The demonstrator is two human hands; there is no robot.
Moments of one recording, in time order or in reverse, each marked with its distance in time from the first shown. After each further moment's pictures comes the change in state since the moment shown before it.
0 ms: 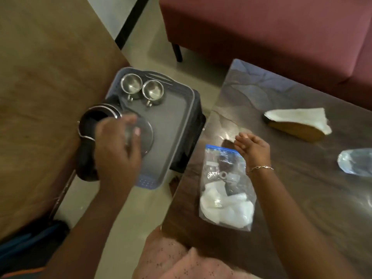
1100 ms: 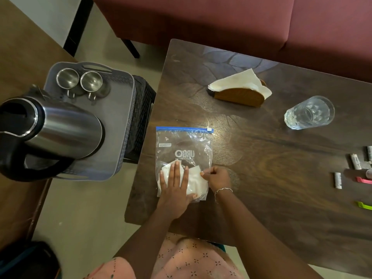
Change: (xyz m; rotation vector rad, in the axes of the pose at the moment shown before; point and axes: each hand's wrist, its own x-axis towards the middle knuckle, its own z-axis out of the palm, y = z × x) left_hand -0.217 0.038 0.186 0.473 -0.898 0.323; right_hand -0.031 0.114 -0.125 -0.520 0.025 0.165
